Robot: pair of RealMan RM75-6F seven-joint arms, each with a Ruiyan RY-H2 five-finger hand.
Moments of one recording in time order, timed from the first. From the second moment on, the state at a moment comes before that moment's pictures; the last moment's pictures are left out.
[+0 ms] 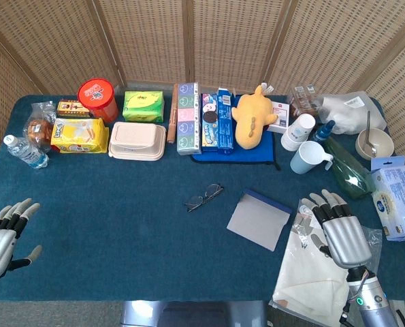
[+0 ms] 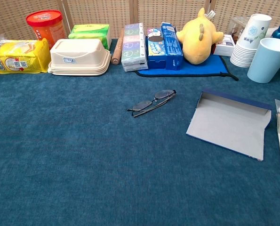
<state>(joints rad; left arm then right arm) -0.08 -1.02 0.05 -1.74 1.53 1.39 -0.04 0.18 -1.16 0.05 -1.81 -1.61 1.44 -0.34</state>
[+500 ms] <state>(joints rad) -0.07 -1.01 0.05 -1.74 1.55 1.42 -0.06 0.20 -1.16 0.04 -1.82 -1.66 1.42 -0.35</state>
